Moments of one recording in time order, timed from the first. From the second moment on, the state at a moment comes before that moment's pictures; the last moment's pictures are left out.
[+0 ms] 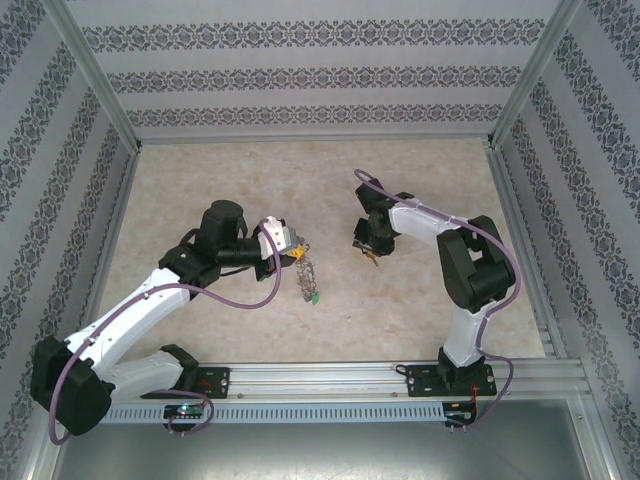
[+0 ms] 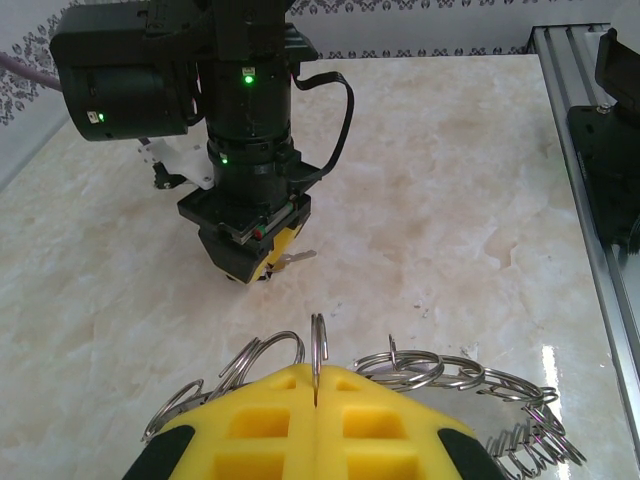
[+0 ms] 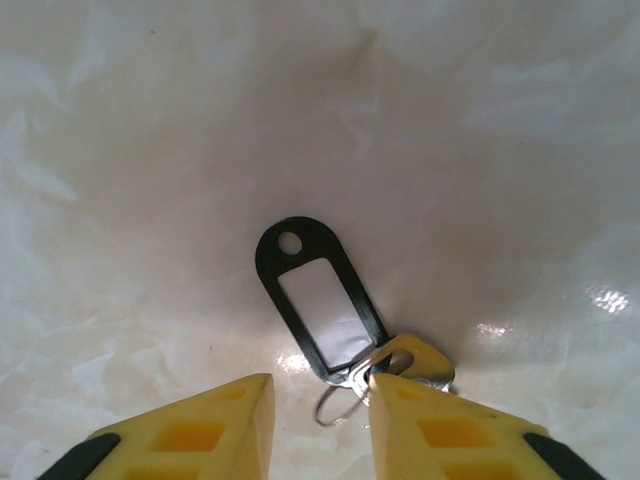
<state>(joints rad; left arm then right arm) -0.52 1.10 0.85 -0.29 0.63 0.52 0.42 1.87 1.22 -0.69 -0.10 0.83</state>
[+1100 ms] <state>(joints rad) -0.52 1.09 0.83 -0.31 0.63 0.52 0.43 1.87 1.20 -0.69 -0.06 0.84</state>
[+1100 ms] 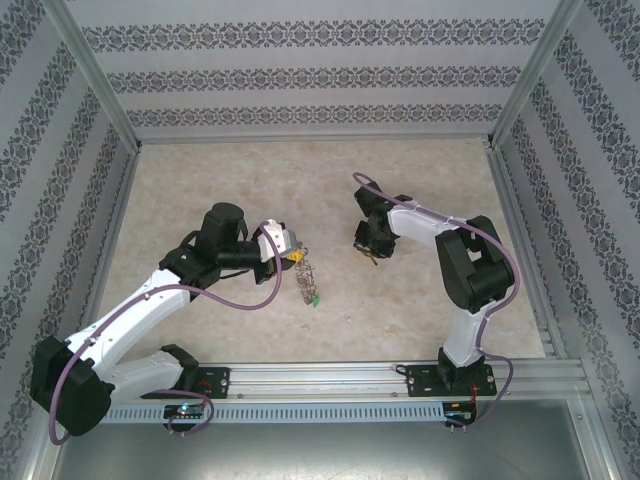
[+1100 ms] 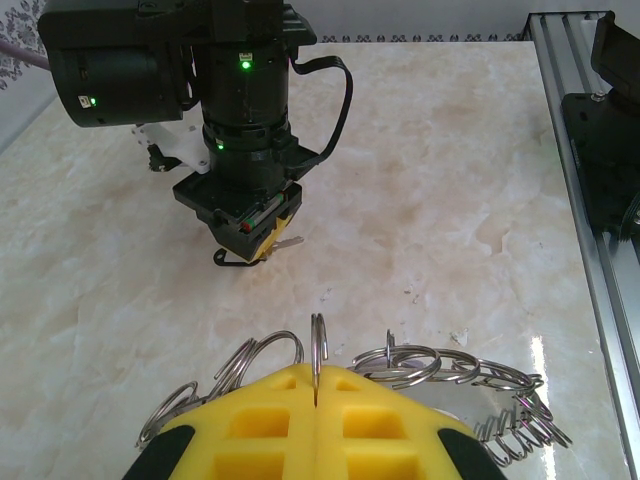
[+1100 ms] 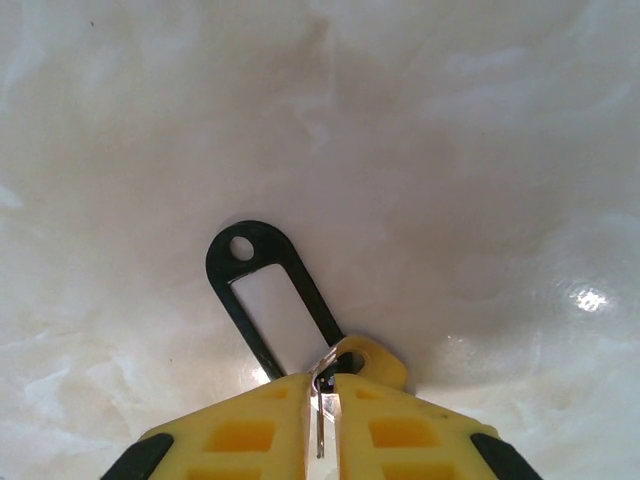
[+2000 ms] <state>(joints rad) -0.52 1.10 0.83 -0.31 0.63 0.52 0.44 1.86 1.20 -0.70 -0.05 0.83</state>
